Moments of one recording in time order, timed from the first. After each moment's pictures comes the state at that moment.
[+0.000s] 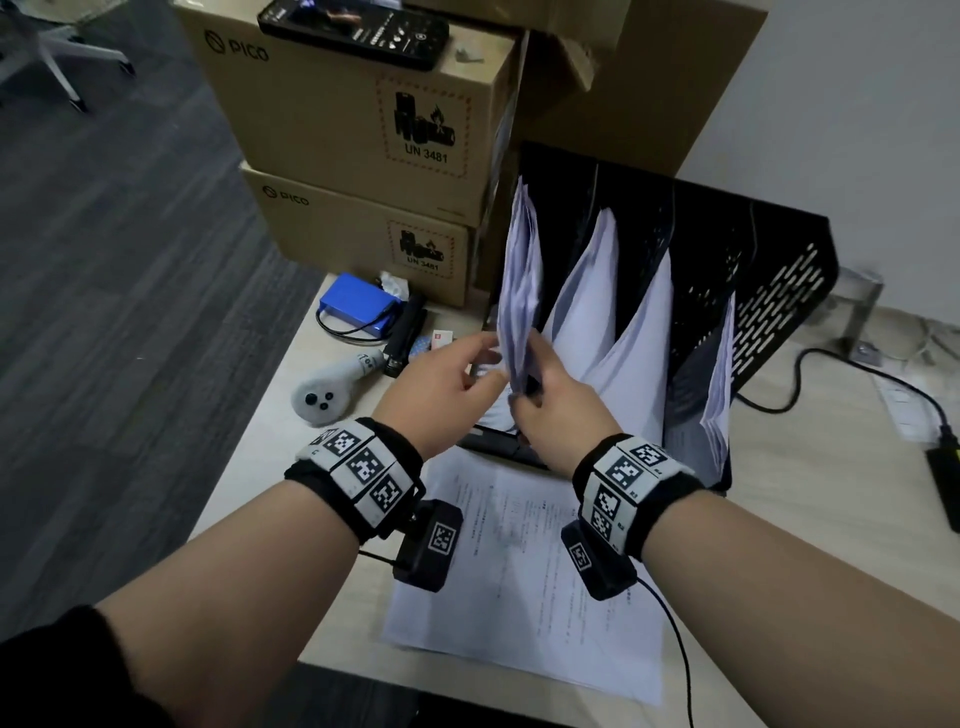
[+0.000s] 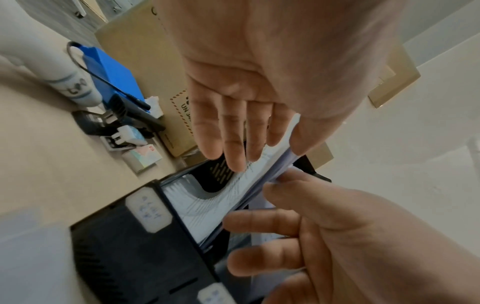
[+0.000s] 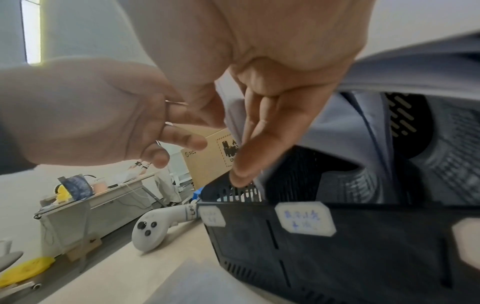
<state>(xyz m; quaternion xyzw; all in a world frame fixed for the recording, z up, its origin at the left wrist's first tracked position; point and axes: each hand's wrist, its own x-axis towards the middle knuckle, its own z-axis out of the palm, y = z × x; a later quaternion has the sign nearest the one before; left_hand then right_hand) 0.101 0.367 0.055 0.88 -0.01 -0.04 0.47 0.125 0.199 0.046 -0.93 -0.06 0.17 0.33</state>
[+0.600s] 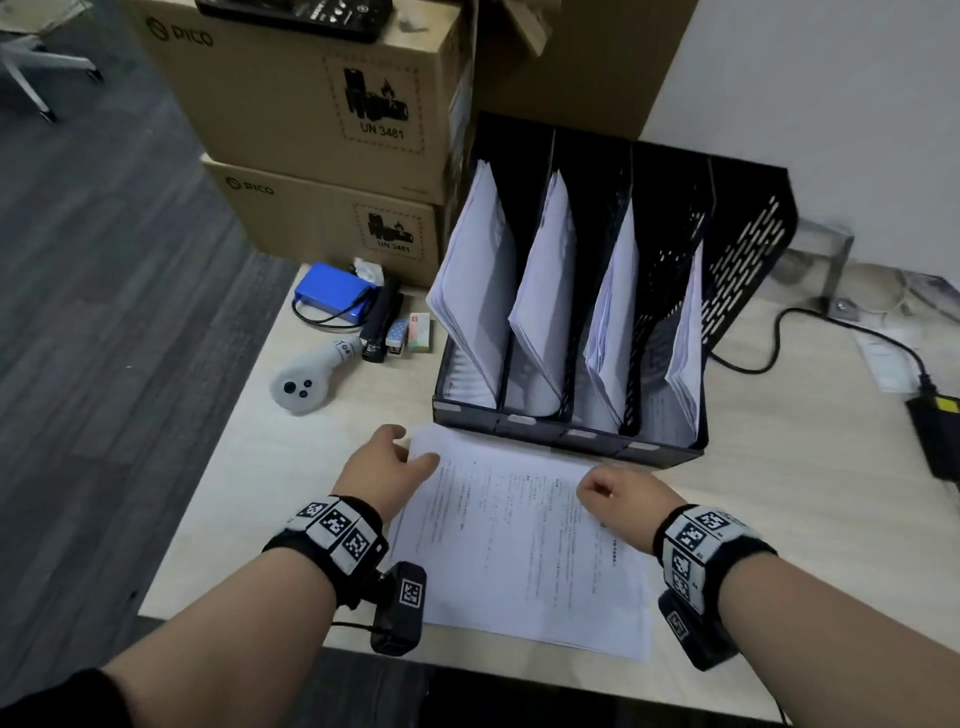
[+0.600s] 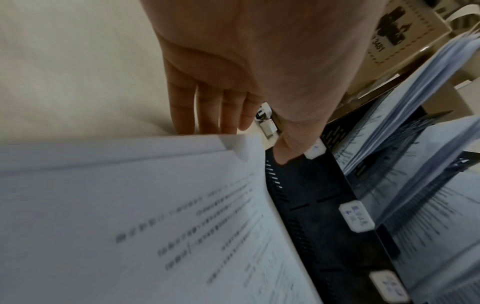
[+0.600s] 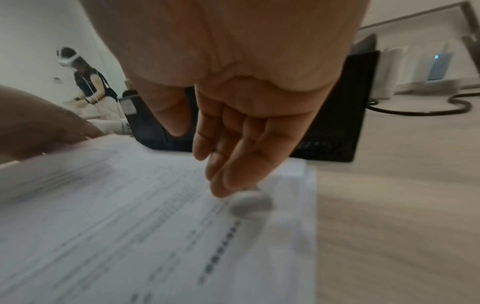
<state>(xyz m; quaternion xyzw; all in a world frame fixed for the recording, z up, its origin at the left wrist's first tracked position) 0.034 0.374 -0.037 0.85 0.25 -0.22 0.42 0.055 0.071 -0.016 -0.92 -0.03 0.33 0.21</state>
